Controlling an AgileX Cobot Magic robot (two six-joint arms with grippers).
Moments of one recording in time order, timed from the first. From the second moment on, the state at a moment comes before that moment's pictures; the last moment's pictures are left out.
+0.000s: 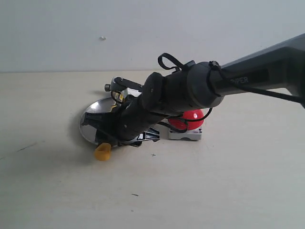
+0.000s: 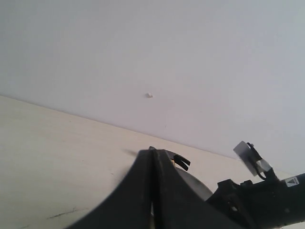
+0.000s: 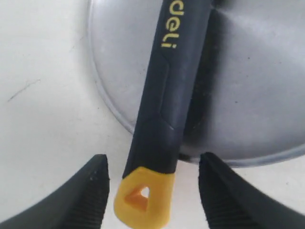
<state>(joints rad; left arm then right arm) -0.18 0.04 0.00 -0.98 0.01 0.61 0.59 2.14 -1.38 0.65 0.32 0.11</state>
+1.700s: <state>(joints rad) -0.18 0.04 0.00 -0.98 0.01 0.61 0.93 1.18 -0.30 0.46 -0.44 -0.09</state>
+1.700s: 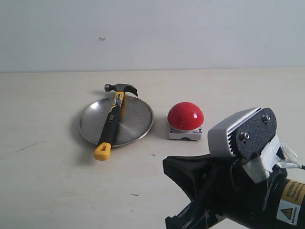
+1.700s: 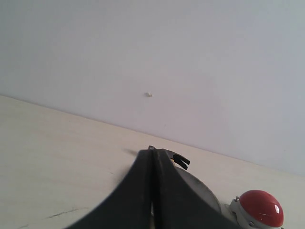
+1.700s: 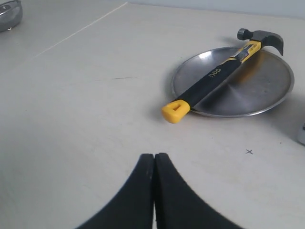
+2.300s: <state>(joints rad) -0.18 0.04 0.00 -0.98 0.01 0.61 0.73 0.68 -0.18 0.47 -0.25 -0.32</state>
